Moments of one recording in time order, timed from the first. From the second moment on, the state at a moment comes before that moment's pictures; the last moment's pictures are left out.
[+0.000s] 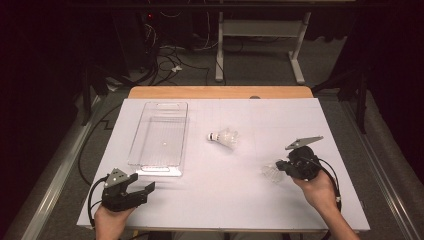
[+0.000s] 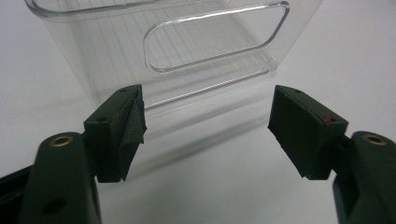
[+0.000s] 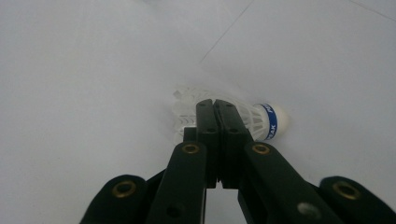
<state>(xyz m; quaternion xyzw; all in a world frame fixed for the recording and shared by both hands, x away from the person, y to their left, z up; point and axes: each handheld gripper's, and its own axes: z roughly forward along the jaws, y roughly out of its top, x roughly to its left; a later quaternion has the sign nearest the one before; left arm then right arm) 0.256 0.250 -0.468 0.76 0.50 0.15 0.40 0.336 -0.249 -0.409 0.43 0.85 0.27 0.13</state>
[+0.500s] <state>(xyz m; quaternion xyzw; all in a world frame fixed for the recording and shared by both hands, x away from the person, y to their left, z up) 0.257 0.250 -0.468 0.76 0.49 0.15 0.40 0.337 -0.247 -0.404 0.42 0.85 0.28 0.13</state>
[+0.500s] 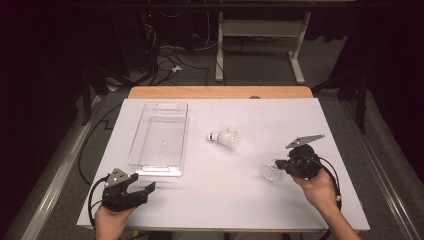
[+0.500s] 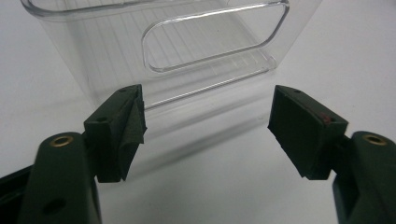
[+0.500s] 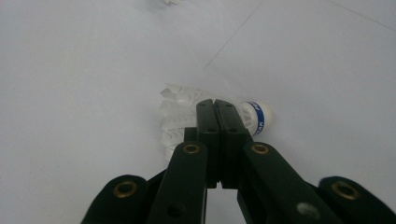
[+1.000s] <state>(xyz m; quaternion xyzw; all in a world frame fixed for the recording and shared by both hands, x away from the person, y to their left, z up) 0.256 0.250 -0.468 0.76 0.49 0.15 0.40 0.341 -0.233 -0.395 0.41 0.85 0.30 0.11</state>
